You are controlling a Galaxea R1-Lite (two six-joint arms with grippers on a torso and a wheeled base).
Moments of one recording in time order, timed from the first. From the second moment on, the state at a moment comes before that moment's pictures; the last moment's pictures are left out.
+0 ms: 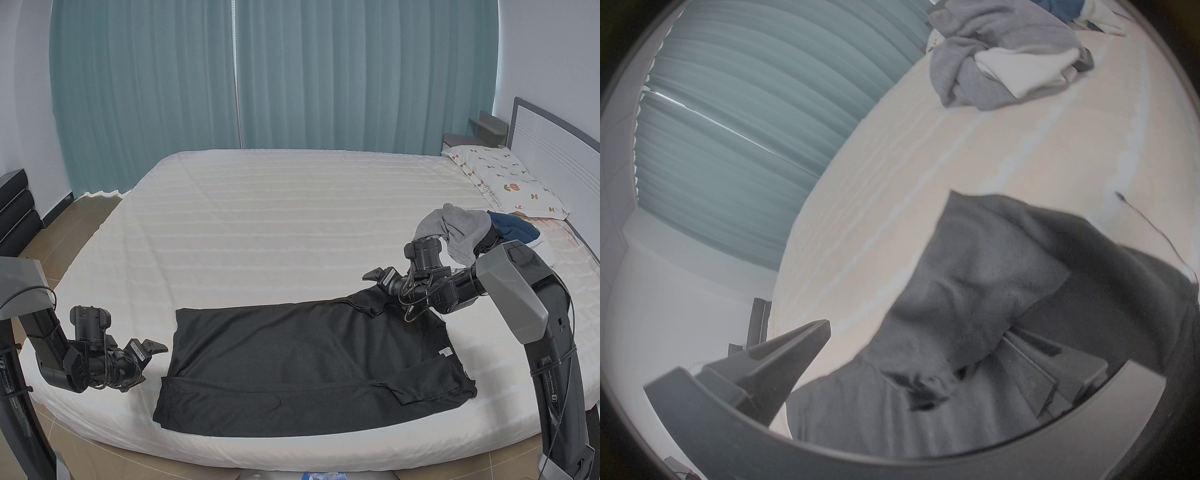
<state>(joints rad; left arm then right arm) 0.11 2.15 -0.45 -0.87 -0.28 -0.77 0.27 2.62 -1.69 -0.34 0.14 0.90</state>
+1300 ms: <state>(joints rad) 0.12 2.15 -0.44 -0.87 -0.28 -0.78 0.21 2.81 -1.98 -0.56 0.09 0.75</state>
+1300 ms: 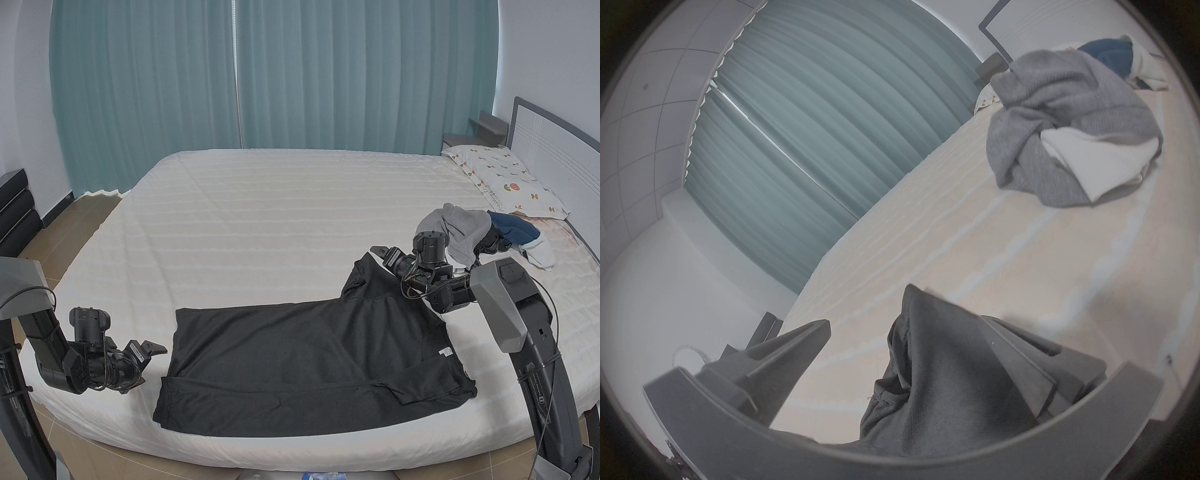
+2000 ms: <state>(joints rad) 0.11 2.15 -0.76 -0.83 -0.25 -0.94 0.12 2.52 -1.50 -0.55 0.18 0.67</state>
